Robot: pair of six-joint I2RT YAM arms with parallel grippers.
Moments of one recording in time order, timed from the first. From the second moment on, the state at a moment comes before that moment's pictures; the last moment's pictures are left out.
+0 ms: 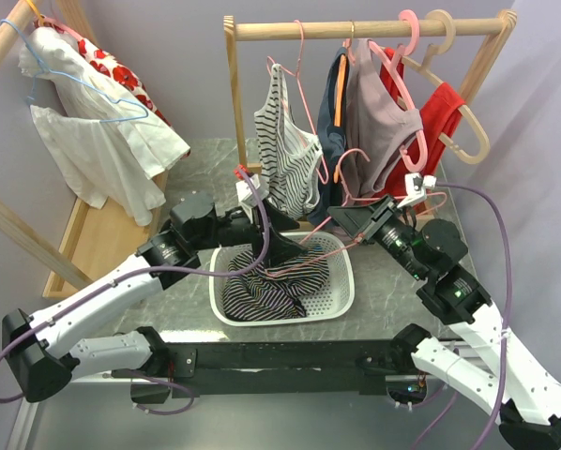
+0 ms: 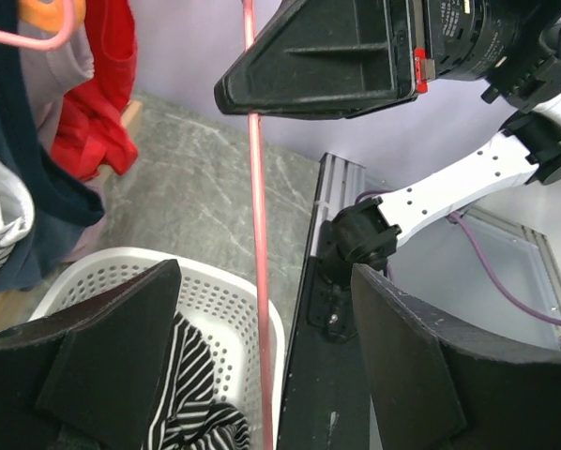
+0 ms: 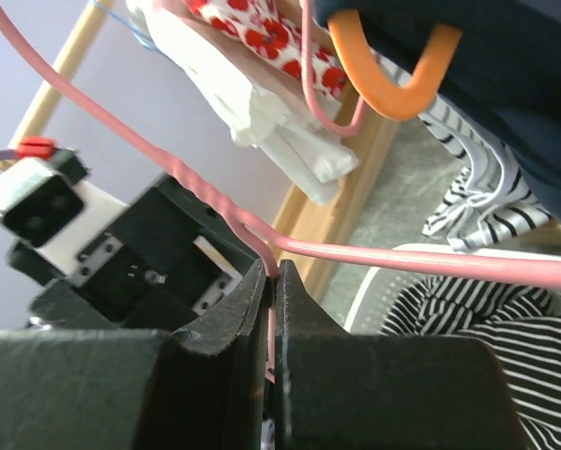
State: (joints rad) left arm -0.84 1.09 1.00 0.08 0.54 -0.33; right arm 0.62 0.67 0.88 -0.17 -0.06 0.91
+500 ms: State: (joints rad) left arm -0.93 1.16 0.96 0.19 0.53 -0.38; right arm 0.59 0.64 0.85 -0.08 -0.12 0.97
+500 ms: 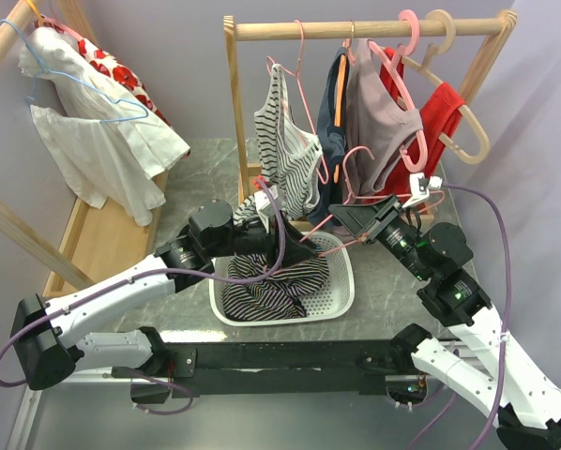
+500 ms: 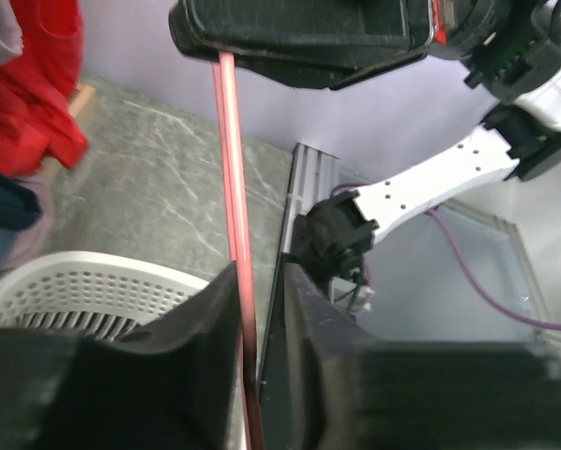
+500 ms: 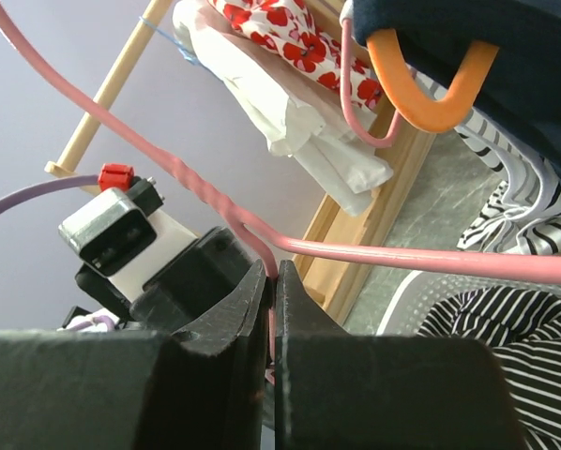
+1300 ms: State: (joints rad) left arm -0.93 1.10 1.18 -0.27 0.44 -0.20; right arm 0.58 0.65 0.98 -0.31 -0.15 0.68
